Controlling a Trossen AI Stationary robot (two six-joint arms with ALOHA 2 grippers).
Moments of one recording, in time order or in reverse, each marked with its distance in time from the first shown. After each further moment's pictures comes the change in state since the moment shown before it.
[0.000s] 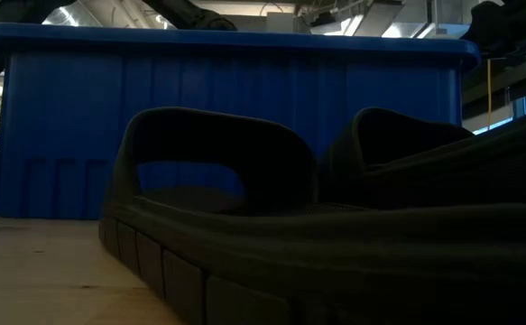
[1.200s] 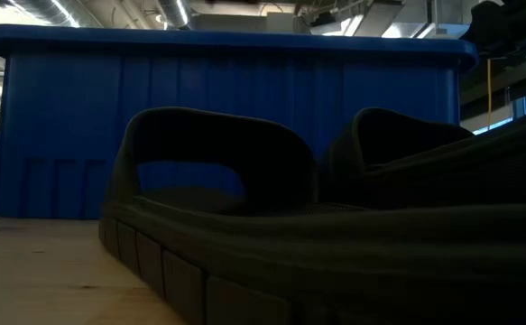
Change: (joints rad) left arm -0.283 -0.592 -0.002 0.356 -0.041 -0.111; right arm 0.000 0.000 0.000 0.002 -0.004 0.000
